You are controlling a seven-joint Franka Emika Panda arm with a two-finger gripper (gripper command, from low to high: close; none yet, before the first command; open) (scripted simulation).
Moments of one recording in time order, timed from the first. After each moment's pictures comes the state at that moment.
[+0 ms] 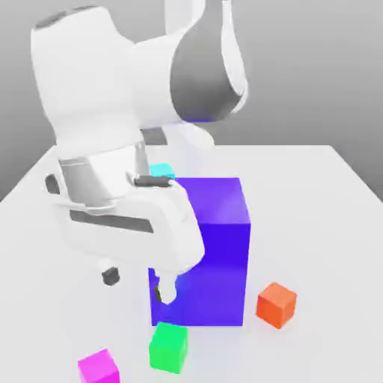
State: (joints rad) arm 0.03 0.14 -0.20 -2.31 0.36 2.54 1.09
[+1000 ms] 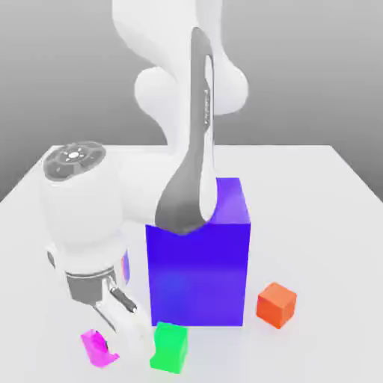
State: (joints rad) arm 0.05 0.28 -0.24 -2.41 0.21 2.63 1.04
